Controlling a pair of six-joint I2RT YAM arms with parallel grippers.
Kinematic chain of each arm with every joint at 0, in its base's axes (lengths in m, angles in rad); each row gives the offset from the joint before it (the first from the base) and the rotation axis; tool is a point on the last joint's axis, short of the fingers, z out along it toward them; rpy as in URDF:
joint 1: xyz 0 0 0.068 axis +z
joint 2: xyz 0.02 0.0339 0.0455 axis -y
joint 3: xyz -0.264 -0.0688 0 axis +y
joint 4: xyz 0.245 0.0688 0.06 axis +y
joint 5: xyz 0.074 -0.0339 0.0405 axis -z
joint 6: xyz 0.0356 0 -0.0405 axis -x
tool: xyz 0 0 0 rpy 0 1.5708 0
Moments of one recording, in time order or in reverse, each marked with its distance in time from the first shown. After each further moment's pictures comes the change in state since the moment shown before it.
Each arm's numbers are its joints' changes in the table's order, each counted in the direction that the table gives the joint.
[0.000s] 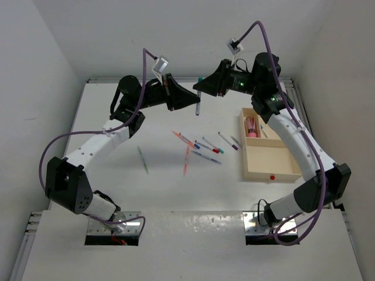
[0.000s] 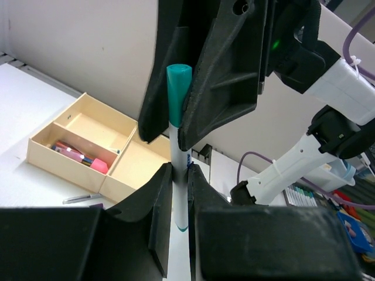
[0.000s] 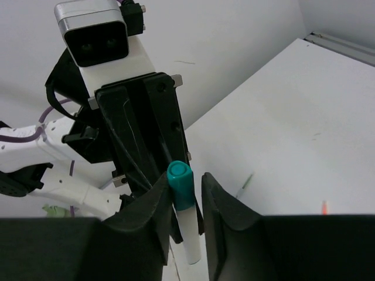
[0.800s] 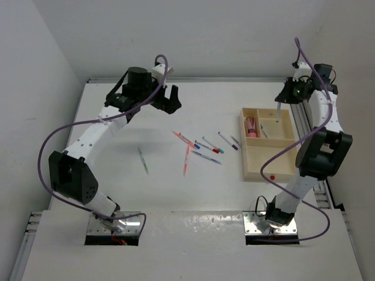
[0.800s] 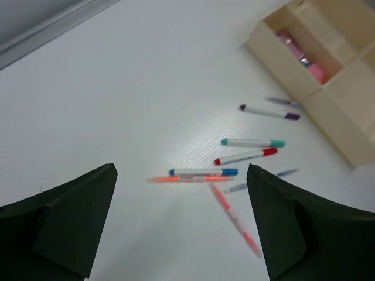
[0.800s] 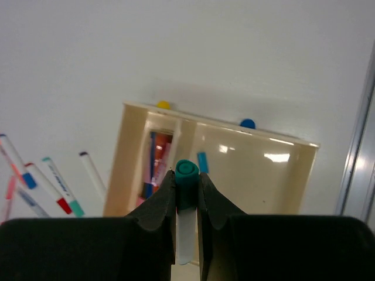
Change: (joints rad) left arm 0.077 -0.080 -0.227 0.875 -0.512 -0.739; right arm -0.685 -0.347 -0.145 0.596 0.262 0.720
